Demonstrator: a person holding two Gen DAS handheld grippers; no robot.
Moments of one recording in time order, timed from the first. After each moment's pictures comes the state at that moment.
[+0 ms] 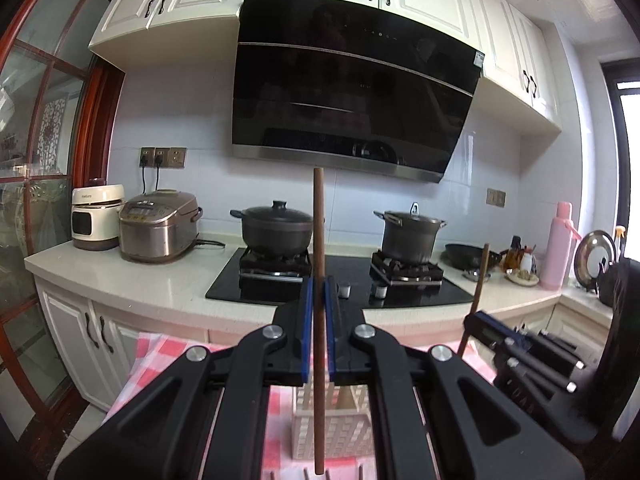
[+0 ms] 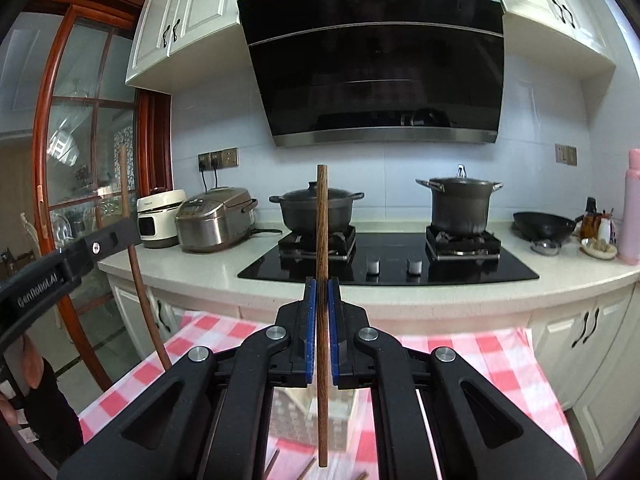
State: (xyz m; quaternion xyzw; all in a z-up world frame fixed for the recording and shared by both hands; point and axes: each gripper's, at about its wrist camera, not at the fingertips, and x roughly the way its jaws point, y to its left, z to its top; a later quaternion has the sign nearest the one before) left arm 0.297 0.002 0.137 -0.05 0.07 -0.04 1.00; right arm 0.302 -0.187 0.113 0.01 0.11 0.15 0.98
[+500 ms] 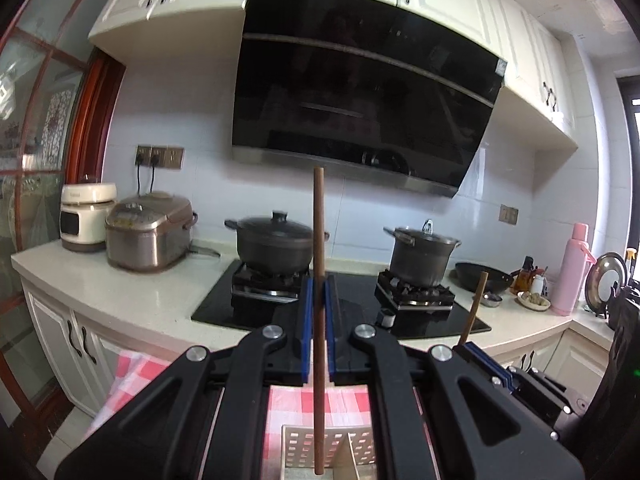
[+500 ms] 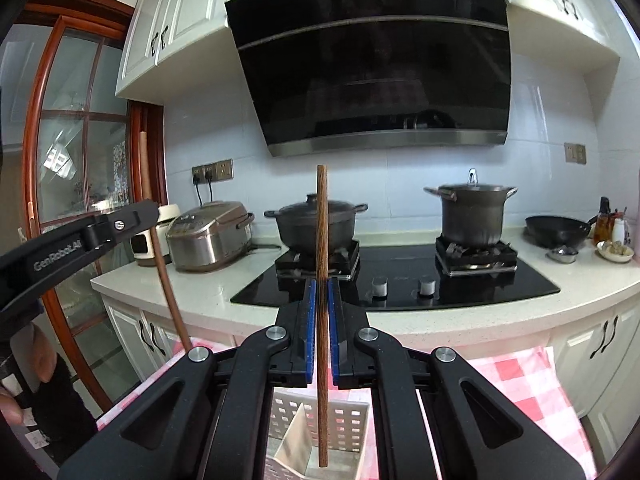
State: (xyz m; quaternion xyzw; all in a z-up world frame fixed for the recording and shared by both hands) left arm 0.392 0.004 0.147 -0.08 0.07 -0.03 0.99; right arm 0.375 -0.177 0.104 0.03 0.11 0.16 0.98
